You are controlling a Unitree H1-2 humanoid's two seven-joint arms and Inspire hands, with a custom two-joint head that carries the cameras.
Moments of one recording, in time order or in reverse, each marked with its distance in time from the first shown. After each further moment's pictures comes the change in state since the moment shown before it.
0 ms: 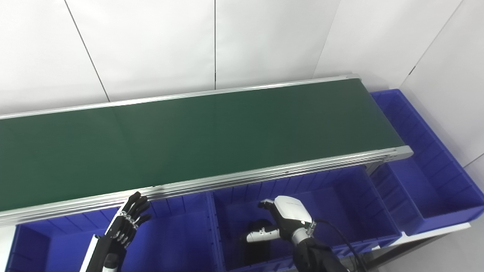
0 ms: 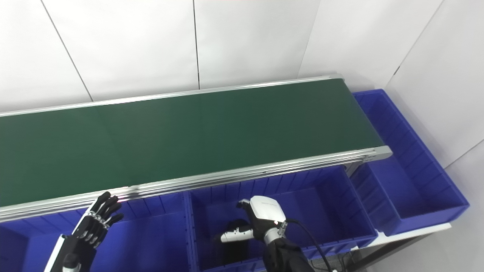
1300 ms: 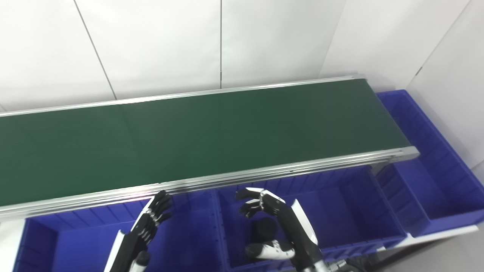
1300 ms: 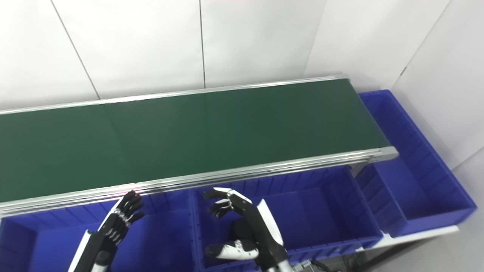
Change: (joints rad) left arm 0.032 -0.039 -0.093 -0.062 0.157 0.001 0.099; right arm 0.308 0.091 -0.062 -0.235 0.721 -0.807 -0.147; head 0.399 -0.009
